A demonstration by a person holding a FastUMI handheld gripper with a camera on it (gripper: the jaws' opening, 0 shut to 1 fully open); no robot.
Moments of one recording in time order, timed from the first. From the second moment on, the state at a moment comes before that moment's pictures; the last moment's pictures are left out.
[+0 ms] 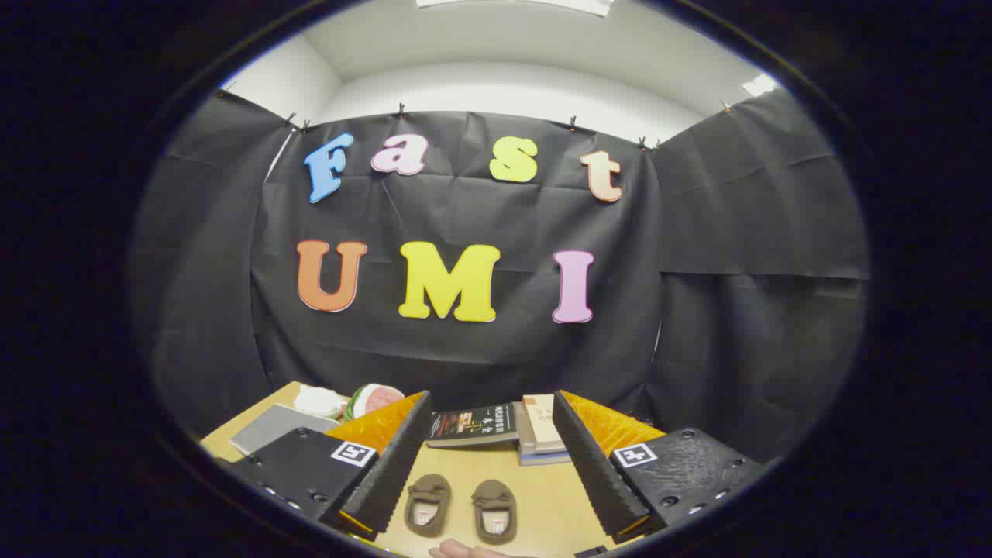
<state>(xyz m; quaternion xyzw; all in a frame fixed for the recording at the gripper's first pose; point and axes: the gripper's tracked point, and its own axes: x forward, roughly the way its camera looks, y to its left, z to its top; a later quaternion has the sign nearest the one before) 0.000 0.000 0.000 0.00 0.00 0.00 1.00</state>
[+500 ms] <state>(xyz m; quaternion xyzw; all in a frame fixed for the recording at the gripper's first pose) 0.015 0.006 -0.021 0.01 0.02 0.04 1.00</state>
